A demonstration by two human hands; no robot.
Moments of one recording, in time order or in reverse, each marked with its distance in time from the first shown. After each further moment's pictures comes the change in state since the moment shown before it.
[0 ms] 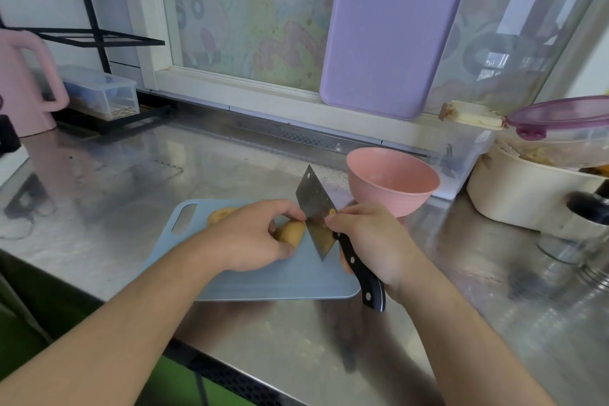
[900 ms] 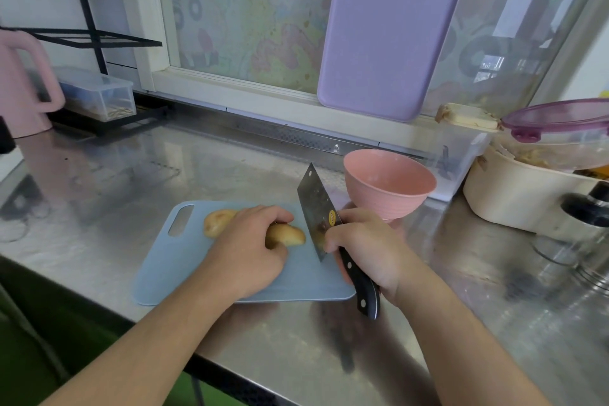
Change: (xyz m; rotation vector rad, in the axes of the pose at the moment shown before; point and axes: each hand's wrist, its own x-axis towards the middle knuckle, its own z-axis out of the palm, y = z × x) left_hand -0.003 -0.014 0.036 -0.065 0.339 0.106; right_hand -0.004 0.000 0.004 -0.038 -0.084 0.038
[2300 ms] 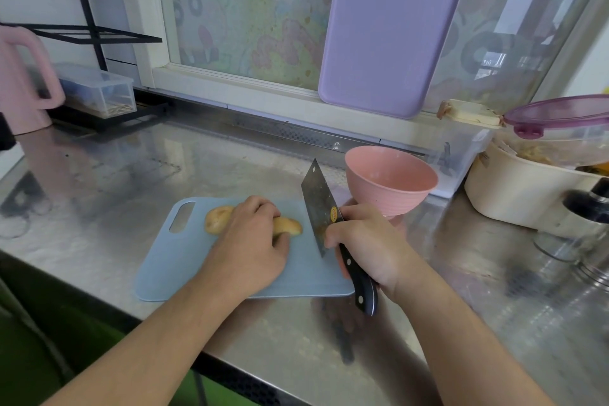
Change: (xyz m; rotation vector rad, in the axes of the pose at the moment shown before) left_hand 0.000 0.001 0.004 0.194 0.057 0.004; right_hand 0.000 -0.001 0.000 0.003 0.034 -0.008
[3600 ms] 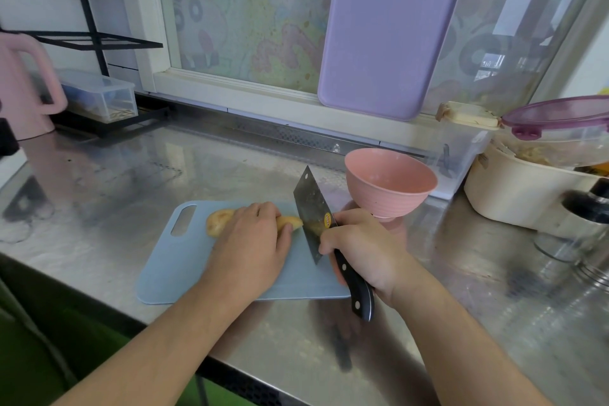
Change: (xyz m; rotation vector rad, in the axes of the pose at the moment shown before) left_hand -0.003 0.007 -0.002 0.140 0.054 0.002; right_hand 0.000 0.006 0.005 0.029 -0.035 0.019
